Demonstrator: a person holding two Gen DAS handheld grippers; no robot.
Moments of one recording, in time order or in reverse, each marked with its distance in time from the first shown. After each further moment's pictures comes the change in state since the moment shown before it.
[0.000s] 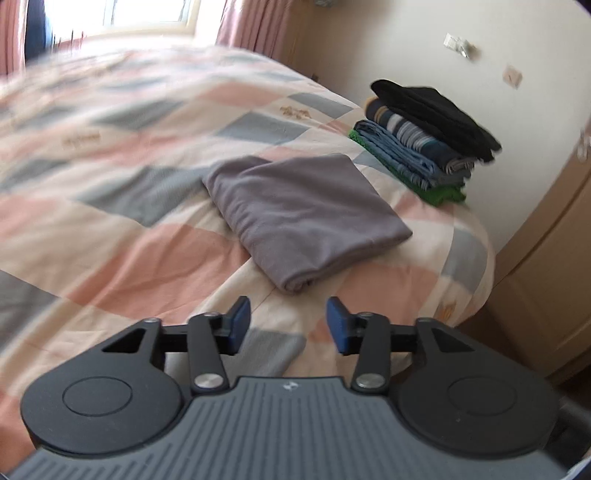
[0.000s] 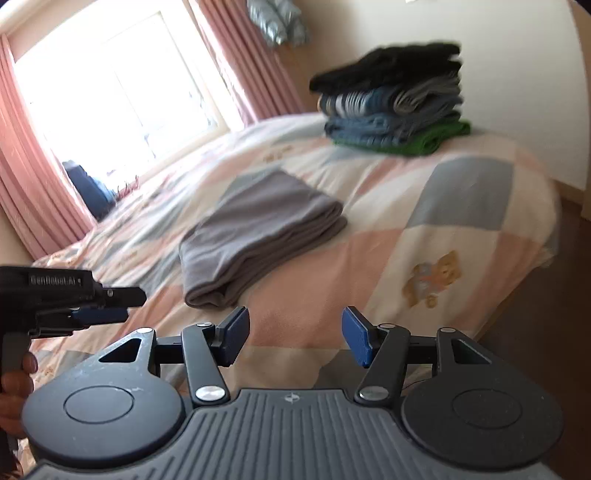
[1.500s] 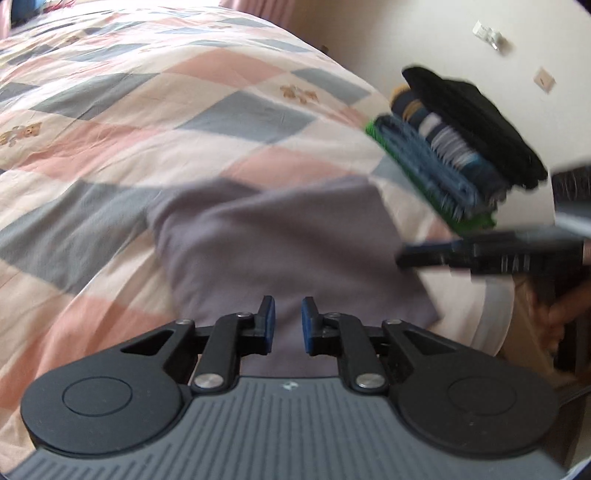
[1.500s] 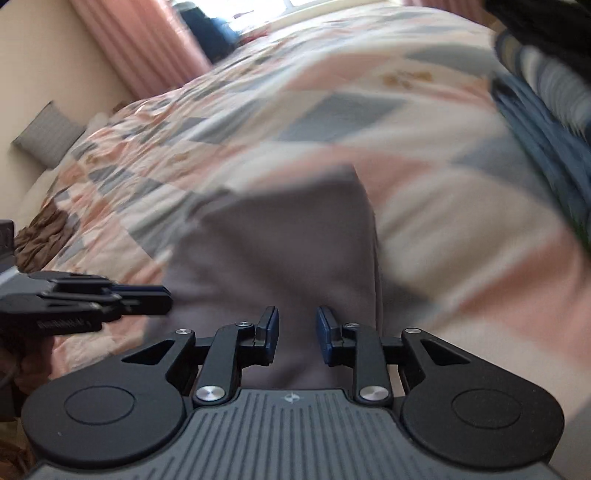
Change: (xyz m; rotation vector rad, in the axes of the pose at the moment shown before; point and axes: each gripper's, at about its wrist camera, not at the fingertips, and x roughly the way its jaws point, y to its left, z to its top) left arm 0.151 0.011 0.107 -0.137 0.136 -0.052; right arm 0.249 -0.020 0.198 -0.413 0.566 0.432
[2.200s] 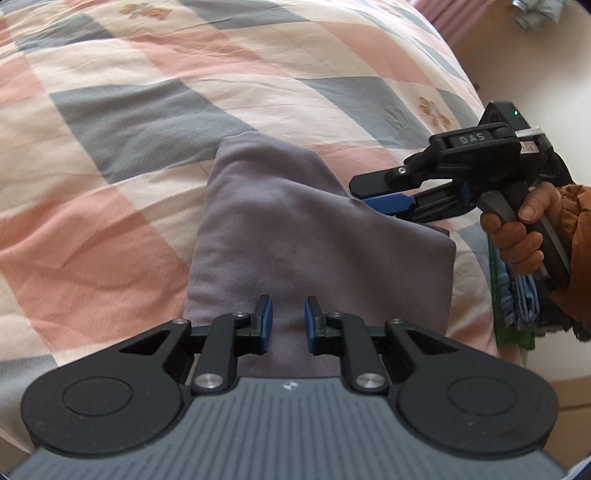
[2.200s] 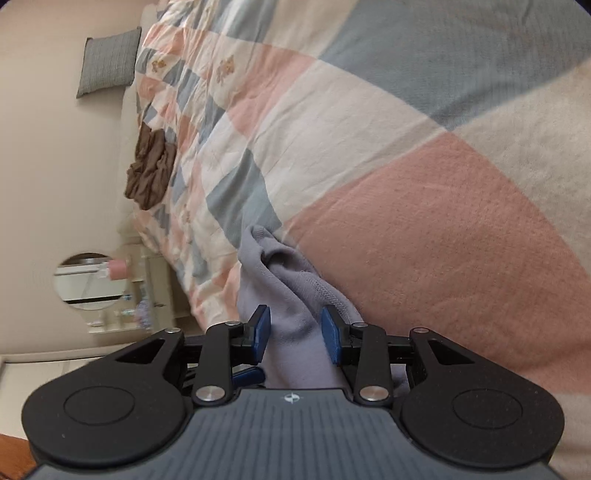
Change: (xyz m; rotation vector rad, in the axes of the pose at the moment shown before) left arm 0.023 0.006 0.008 -0.539 0.080 0.224; right arm 0.205 -0.074 0.163 0.233 0.776 0.607
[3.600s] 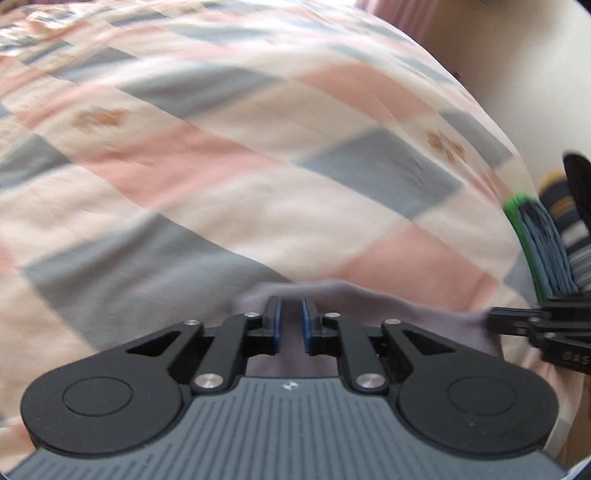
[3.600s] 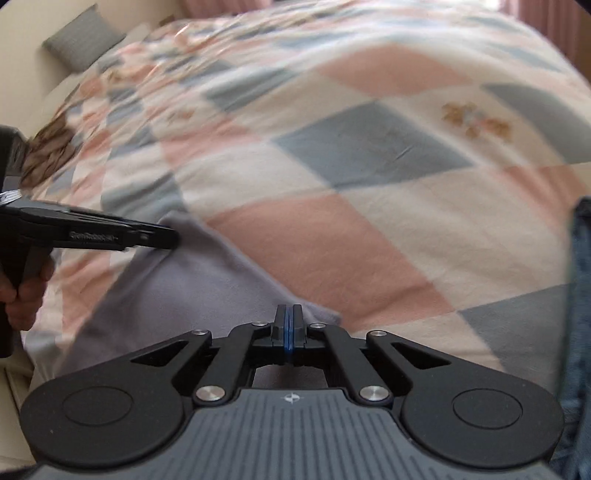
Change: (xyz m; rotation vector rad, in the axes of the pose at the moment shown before) left arm 0.023 0.004 0.085 0.257 -0.139 0.089; right arm -0.023 0.063 -0.148 -0.398 -0.537 -0.730
